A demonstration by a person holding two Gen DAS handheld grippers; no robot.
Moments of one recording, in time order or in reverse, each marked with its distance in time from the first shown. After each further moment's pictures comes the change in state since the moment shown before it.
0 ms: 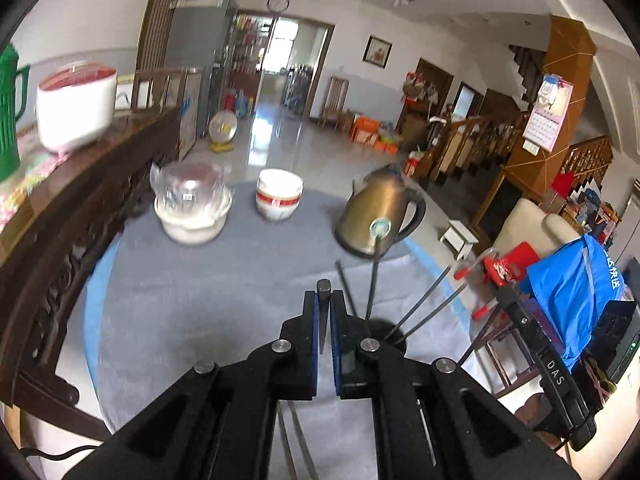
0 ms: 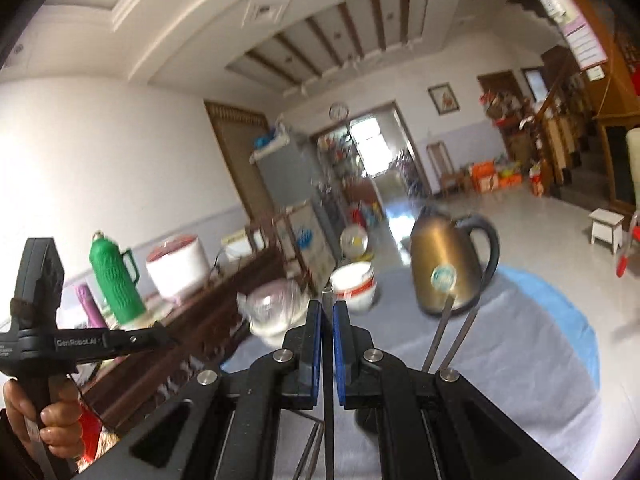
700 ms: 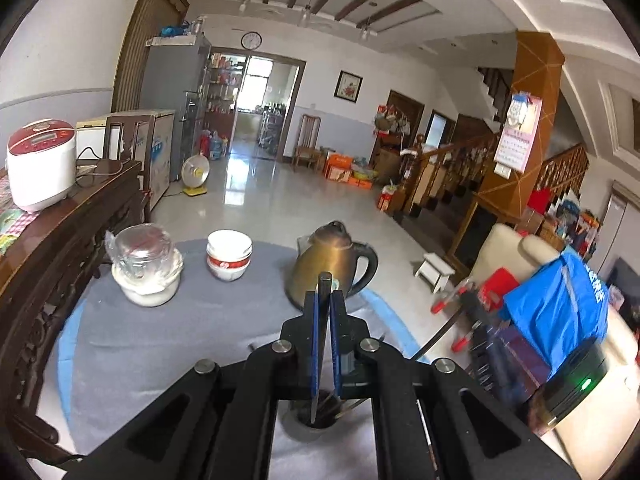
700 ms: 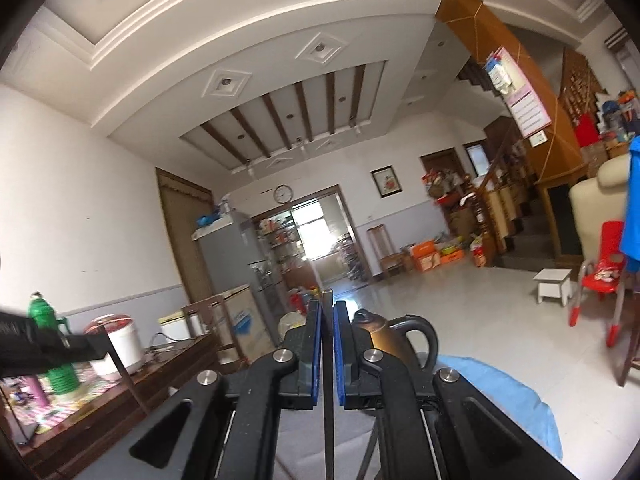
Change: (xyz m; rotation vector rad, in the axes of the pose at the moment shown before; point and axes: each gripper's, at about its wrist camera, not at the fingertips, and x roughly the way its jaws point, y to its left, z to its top) left arm -0.006 -0.083 0.048 0.039 -0.144 -0.080; right arm 0.021 -0.017 0.048 -0.019 -0.312 -0.250
